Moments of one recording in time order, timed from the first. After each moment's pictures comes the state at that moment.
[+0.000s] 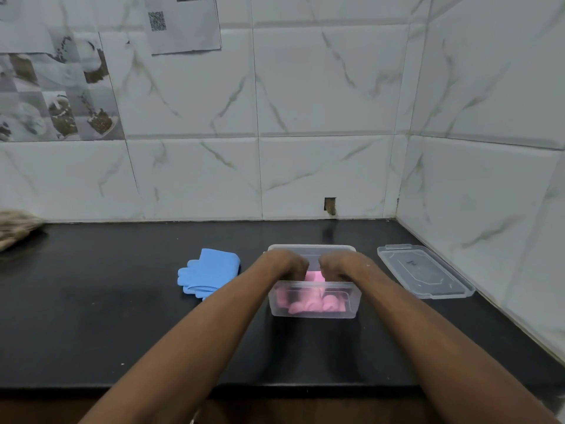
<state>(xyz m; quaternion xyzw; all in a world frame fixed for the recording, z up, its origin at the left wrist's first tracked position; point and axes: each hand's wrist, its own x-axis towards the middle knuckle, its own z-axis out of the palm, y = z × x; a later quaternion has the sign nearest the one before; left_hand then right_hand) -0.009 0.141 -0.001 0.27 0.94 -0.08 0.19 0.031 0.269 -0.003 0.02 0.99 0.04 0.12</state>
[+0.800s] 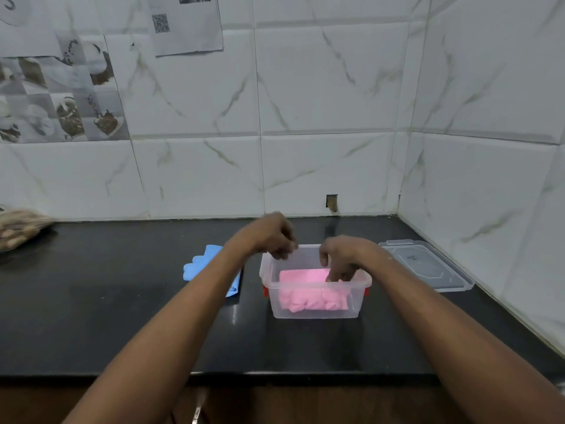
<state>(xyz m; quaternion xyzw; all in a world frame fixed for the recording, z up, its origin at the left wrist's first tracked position) 0.011 0.082 0.051 0.27 0.91 0.31 0.08 0.062 0.267 0.031 0.00 0.99 -0.10 0.12</state>
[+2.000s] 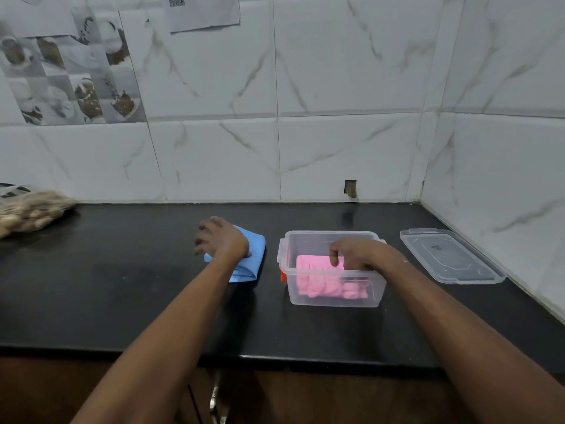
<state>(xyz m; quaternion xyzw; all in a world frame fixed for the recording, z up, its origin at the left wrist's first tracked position) -0.023 0.012 -0.015 -0.21 0.96 0.16 -0.04 0.055 0.263 -0.001 -0.05 0.99 -0.07 0.09</state>
